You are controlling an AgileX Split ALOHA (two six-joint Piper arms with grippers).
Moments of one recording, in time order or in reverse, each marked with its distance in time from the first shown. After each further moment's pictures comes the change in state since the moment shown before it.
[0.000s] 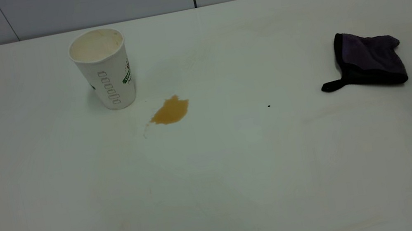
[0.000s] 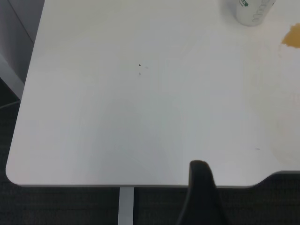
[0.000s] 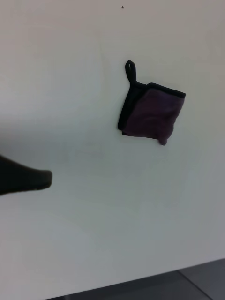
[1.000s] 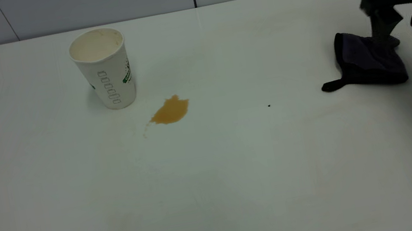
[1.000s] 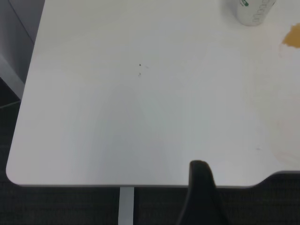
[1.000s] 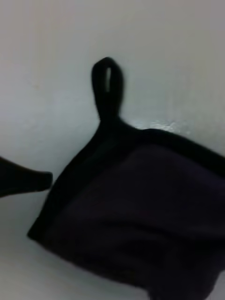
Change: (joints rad) left arm 0.000 0.000 0.000 0.000 0.000 0.000; right arm 0.135 1.494 -0.752 0.043 -0.193 -0.081
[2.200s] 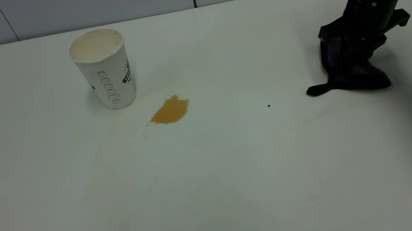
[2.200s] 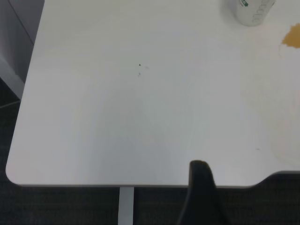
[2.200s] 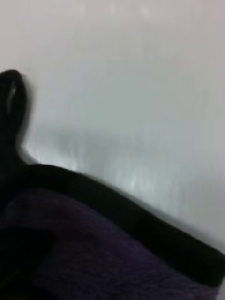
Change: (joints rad) left arm 0.000 0.000 0.000 0.000 0.000 -0.002; right arm 0.026 0.294 -0.315 0.314 0.109 -0.218
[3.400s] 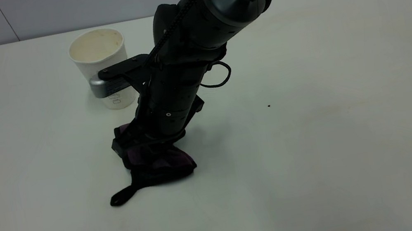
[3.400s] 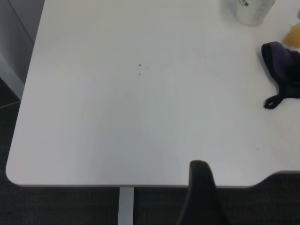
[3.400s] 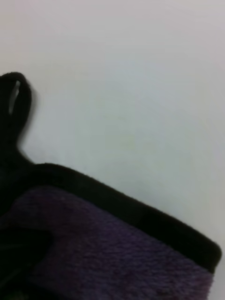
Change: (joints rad) left arm 0.000 0.000 0.000 0.000 0.000 0.002; right arm 0.646 0.082 -0.078 0.228 -0.286 -0.020
